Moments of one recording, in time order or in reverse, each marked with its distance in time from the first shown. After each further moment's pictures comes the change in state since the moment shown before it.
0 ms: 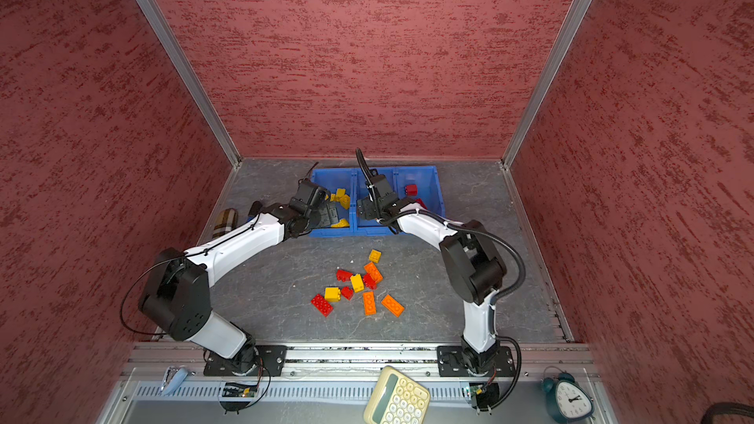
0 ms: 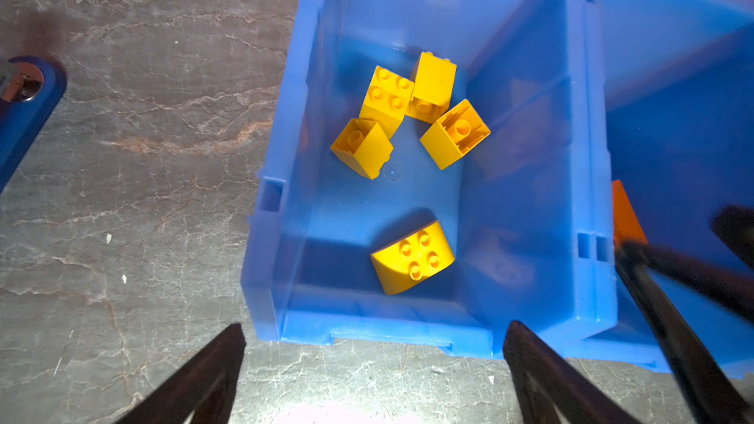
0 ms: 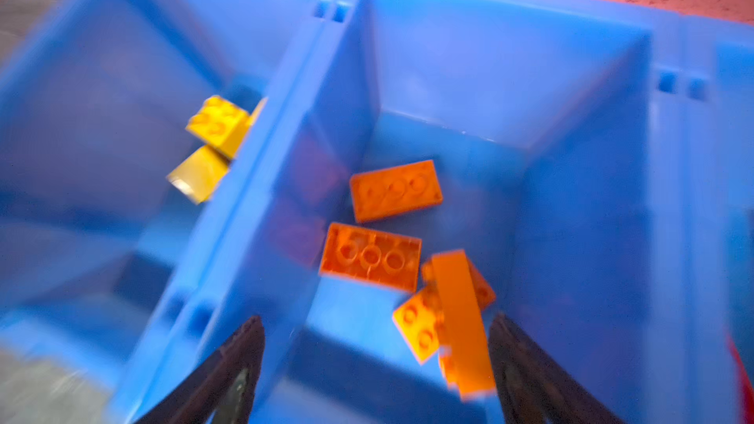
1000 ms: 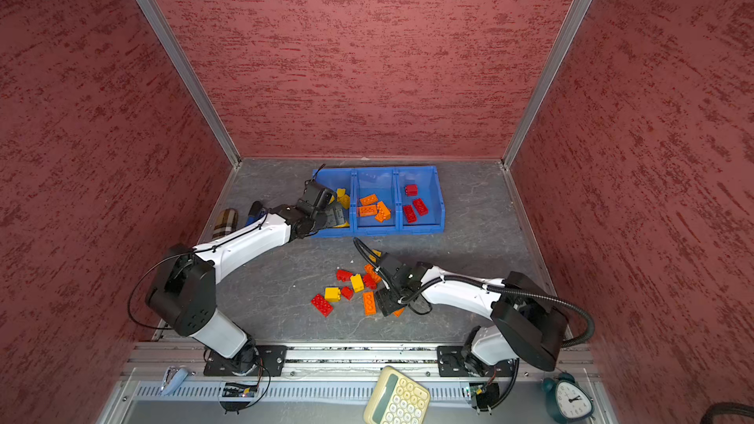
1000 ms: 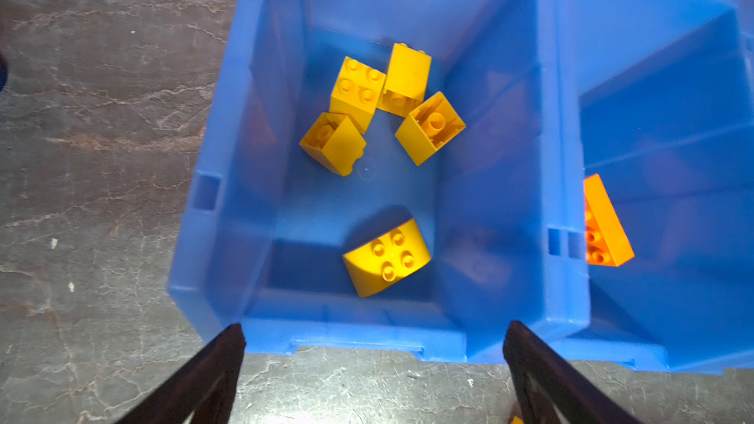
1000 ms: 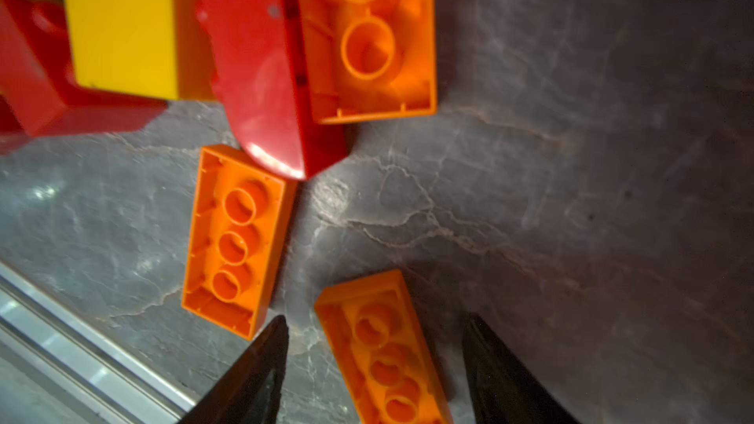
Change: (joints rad) left arm -0.042 0.033 0.006 0.044 0.000 -0.025; right arm 0.365 -0.426 -0.625 -0.356 -0.162 0.265
